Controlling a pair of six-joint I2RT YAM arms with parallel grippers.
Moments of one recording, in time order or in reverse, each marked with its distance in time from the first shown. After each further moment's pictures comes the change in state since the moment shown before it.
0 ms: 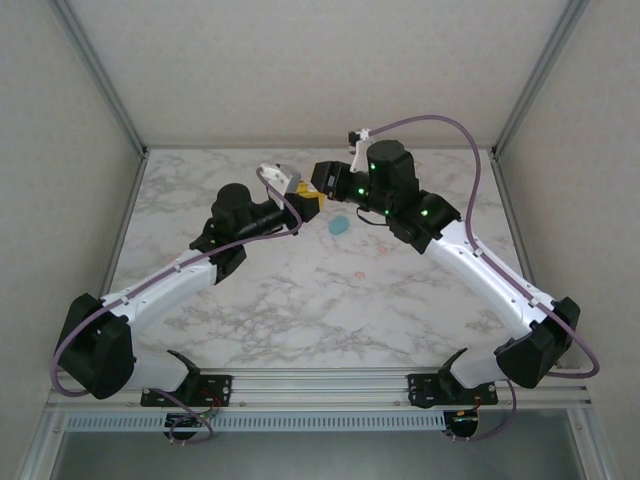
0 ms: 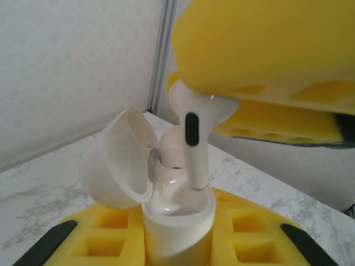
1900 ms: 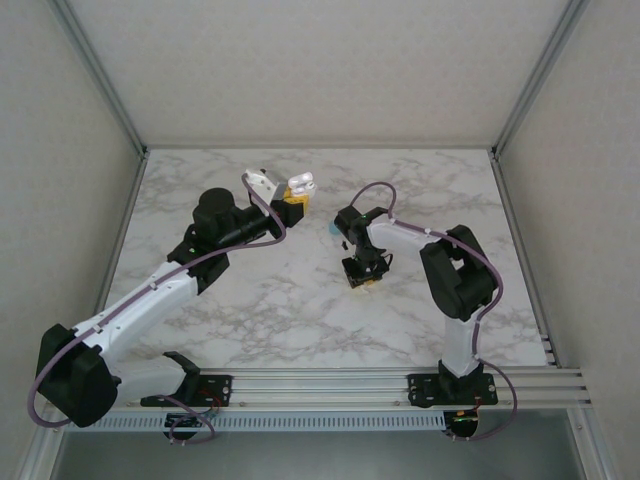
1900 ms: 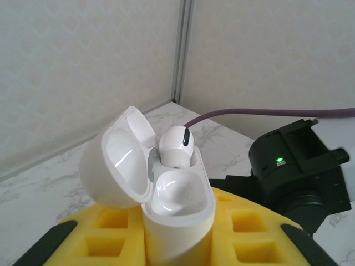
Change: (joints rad) left arm 0.026 -0.160 -0.029 -0.196 -0.053 0.116; right arm -0.085 0.503 -0.192 -0.614 0.089 -0.423
